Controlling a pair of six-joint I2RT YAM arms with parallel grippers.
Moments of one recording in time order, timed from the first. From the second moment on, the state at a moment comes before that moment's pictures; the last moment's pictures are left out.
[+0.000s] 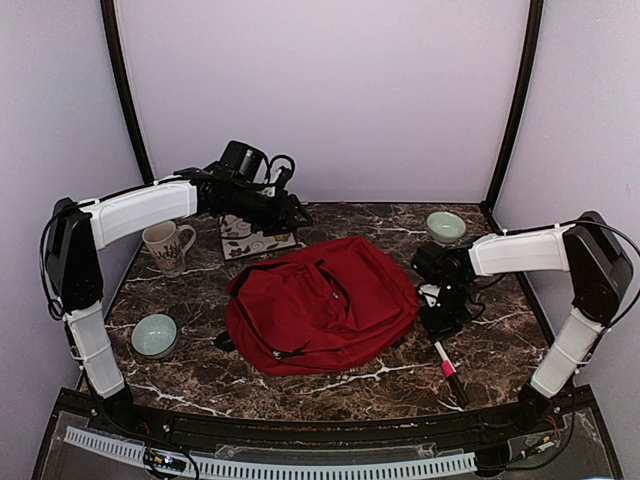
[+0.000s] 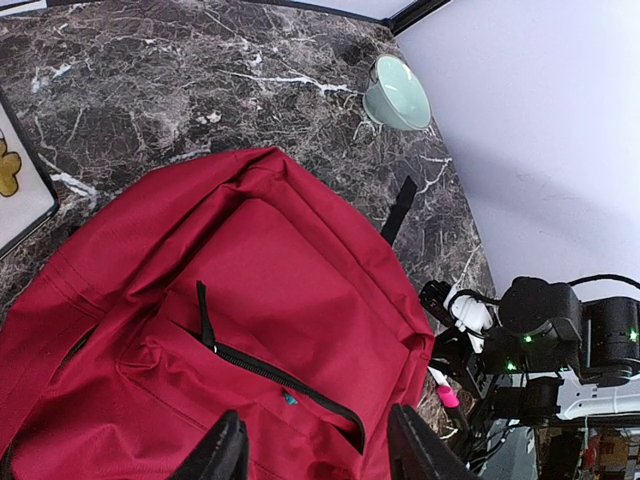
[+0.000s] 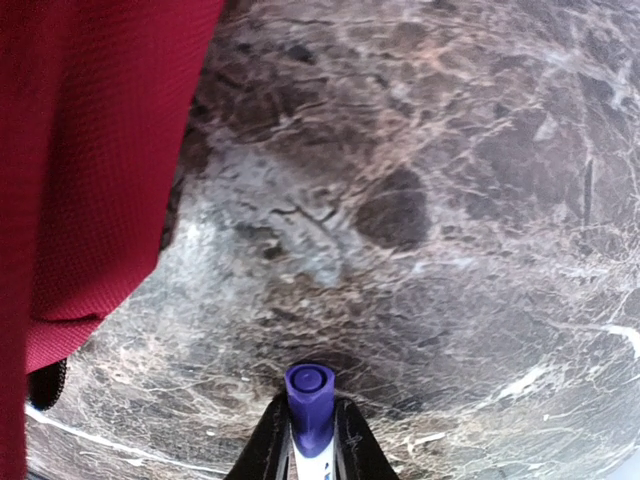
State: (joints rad) left arm -0.59 1.85 1.62 -0.50 0.43 -0.53; right arm 0.61 1.68 0.97 -0.88 0.00 0.34
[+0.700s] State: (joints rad) left arm -0.59 1.88 1.63 -0.50 0.44 -0.55; right arm 0.58 1.60 0.88 -0.81 -0.05 0.37
